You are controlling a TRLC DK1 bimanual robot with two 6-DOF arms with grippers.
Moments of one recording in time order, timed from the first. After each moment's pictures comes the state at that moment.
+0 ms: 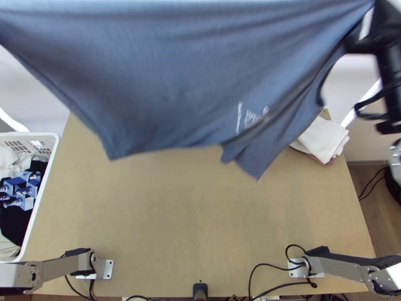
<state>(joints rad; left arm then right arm) 0.16 1.34 2.18 -0.41 0.02 -0.31 0.30 1.36 2.08 -0.18 0.17 0.01</state>
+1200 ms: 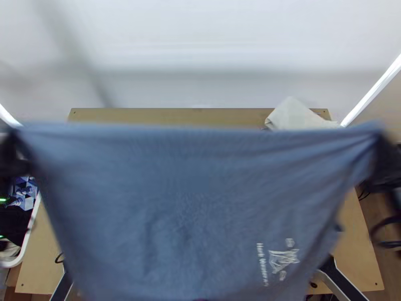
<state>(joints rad) 0.10 0.58 1.18 -0.53 0.02 -0.37 0.38 0.58 1.26 -0.57 0.16 0.32</state>
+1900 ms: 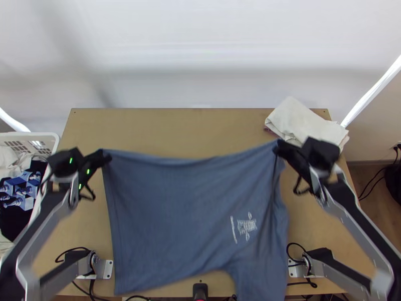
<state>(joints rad) 0.10 1.16 0.67 0.07 0.09 -0.37 0.22 1.14 0.80 -0.02 -0.06 0.55</state>
